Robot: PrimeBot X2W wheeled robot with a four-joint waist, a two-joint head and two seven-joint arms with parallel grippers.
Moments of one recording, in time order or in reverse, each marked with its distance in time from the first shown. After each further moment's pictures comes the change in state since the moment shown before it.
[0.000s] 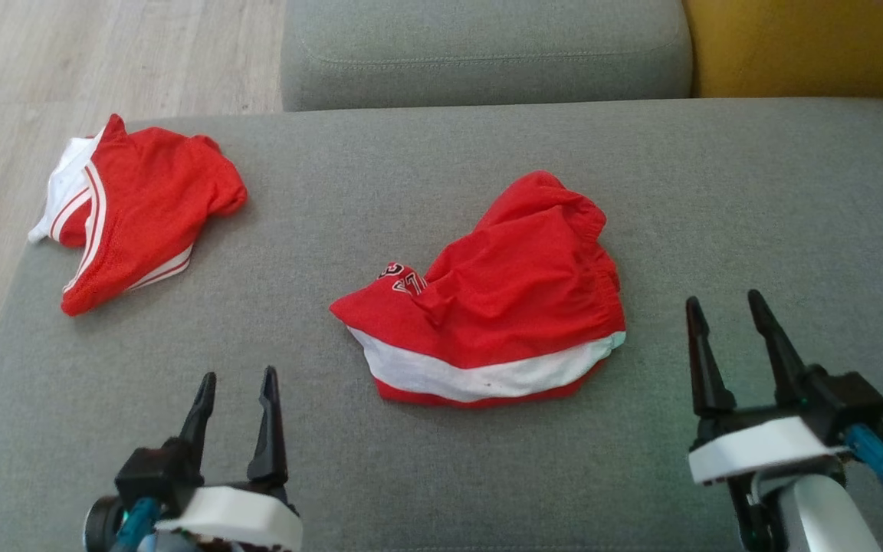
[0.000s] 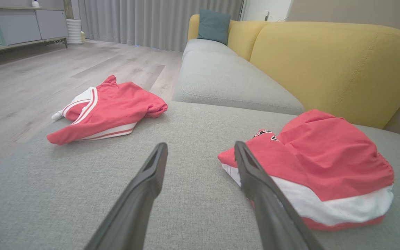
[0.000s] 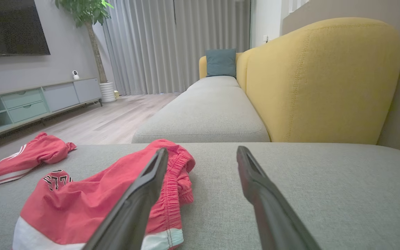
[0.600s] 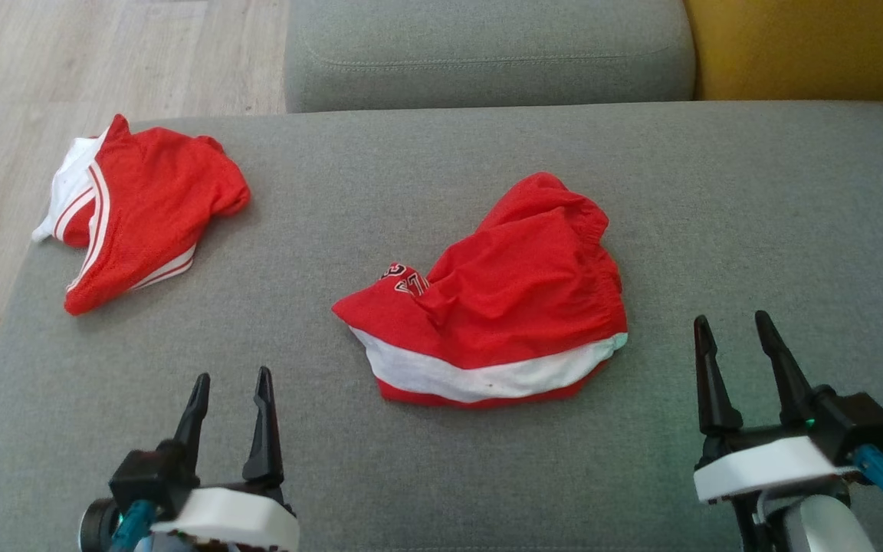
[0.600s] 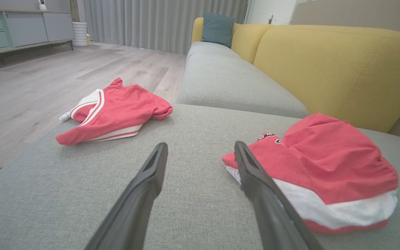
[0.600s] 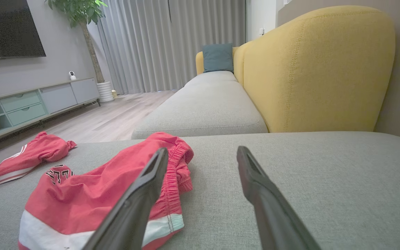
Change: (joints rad) left arm 0.011 0.000 0.011 -0.017 0.000 0.007 0.000; right arm 0.054 0.002 -0.012 -0.030 0.034 0.000 0.000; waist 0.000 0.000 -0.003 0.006
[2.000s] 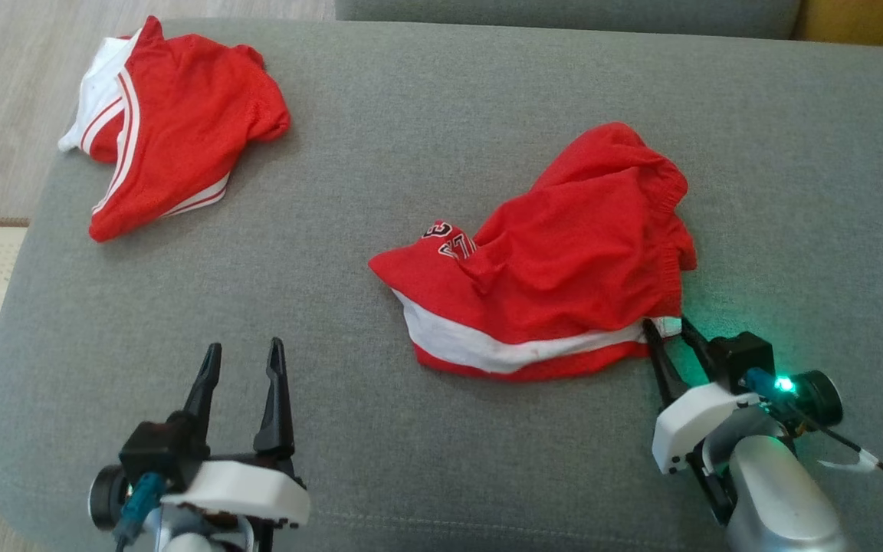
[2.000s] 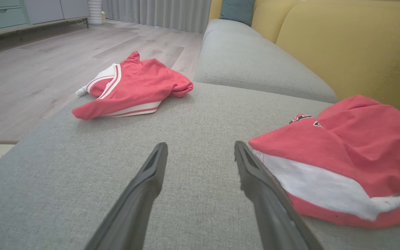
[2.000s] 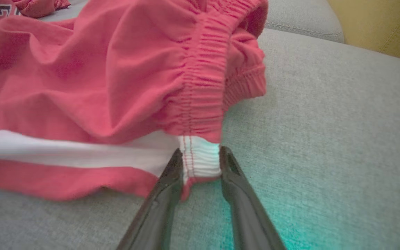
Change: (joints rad) left arm -0.058 0.000 -0.026 0.005 0.003 0.000 0.000; right arm -0.321 -0.002 0.047 0.562 -0.233 0.000 0.029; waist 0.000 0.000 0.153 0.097
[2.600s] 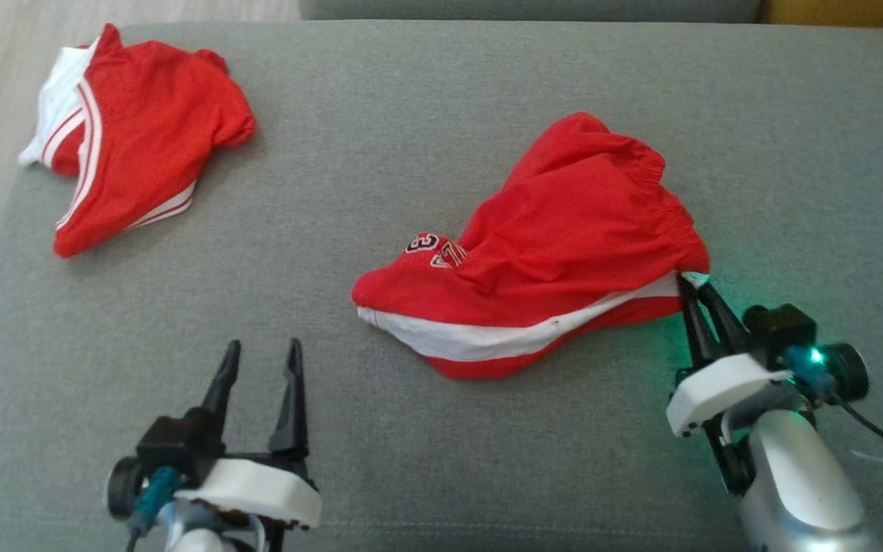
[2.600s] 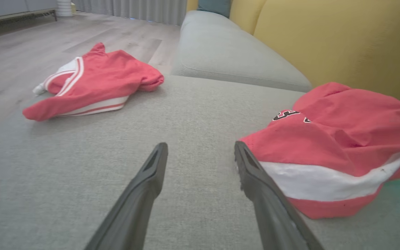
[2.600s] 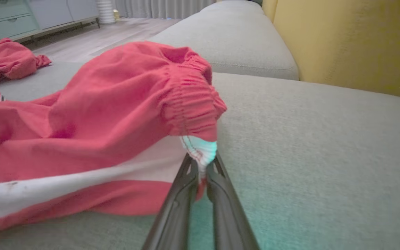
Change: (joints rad) left arm -0.017 0.000 -0.016 0.022 0.000 -0.032 0.000; right arm -0.002 0.000 -0.037 -0.128 0.044 0.000 -0.022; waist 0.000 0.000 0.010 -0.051
